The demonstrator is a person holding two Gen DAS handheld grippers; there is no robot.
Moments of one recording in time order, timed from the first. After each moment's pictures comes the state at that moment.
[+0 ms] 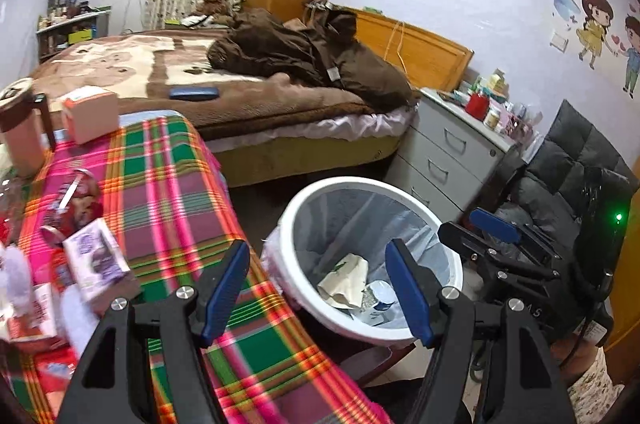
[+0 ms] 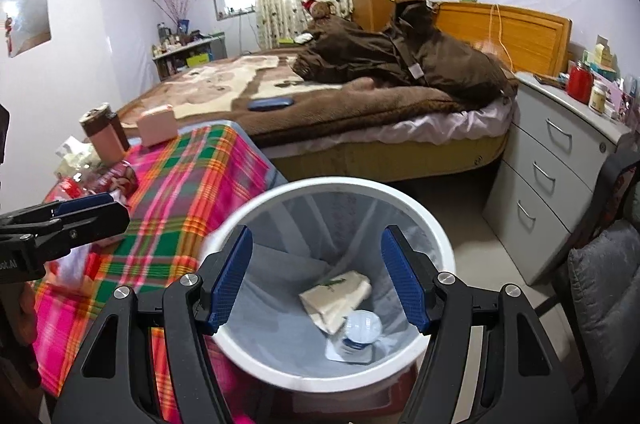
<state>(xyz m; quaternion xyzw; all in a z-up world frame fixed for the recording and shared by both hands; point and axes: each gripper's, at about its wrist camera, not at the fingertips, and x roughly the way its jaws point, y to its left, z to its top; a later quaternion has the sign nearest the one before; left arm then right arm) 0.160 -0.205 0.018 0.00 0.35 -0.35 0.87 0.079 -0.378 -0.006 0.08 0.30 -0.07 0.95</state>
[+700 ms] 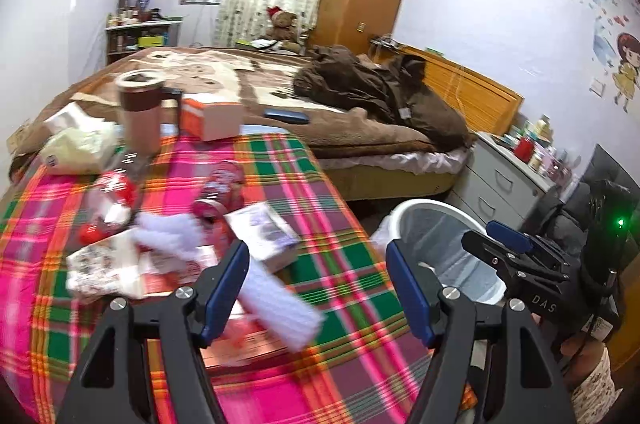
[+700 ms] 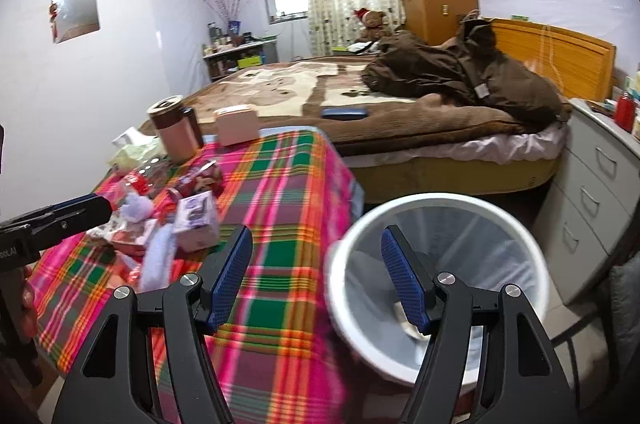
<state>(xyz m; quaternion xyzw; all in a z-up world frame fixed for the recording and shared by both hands) 0.146 -0.062 0.030 -0.04 0.31 -0.25 0.92 0.094 -0.292 0.003 0.07 0.28 0.01 0.96</state>
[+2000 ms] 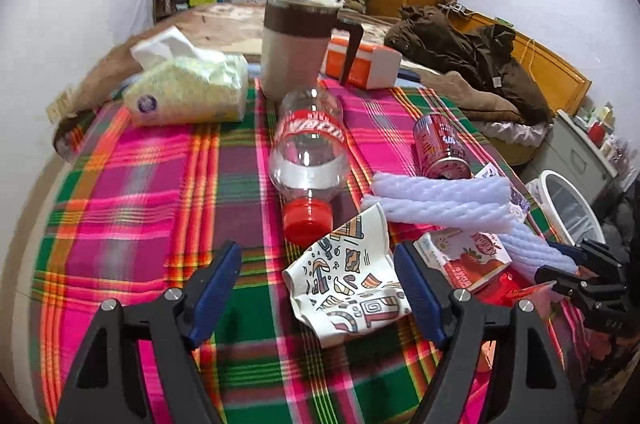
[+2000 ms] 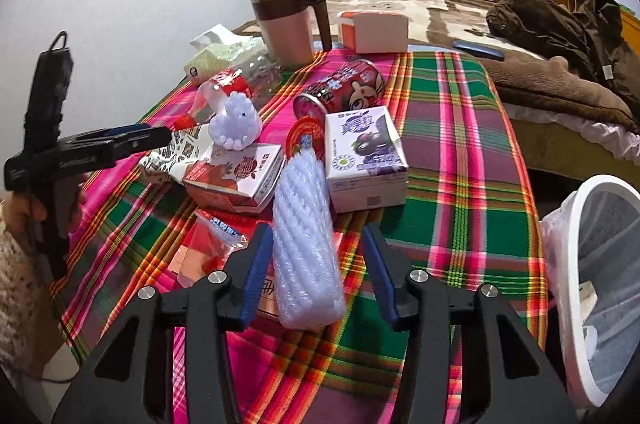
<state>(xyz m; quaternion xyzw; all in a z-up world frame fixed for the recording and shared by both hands) 0.249 0.089 -0.044 -0.01 0.40 -0.18 0.90 0.155 -0.164 -0.046 0.04 0.39 0.16 0.90</state>
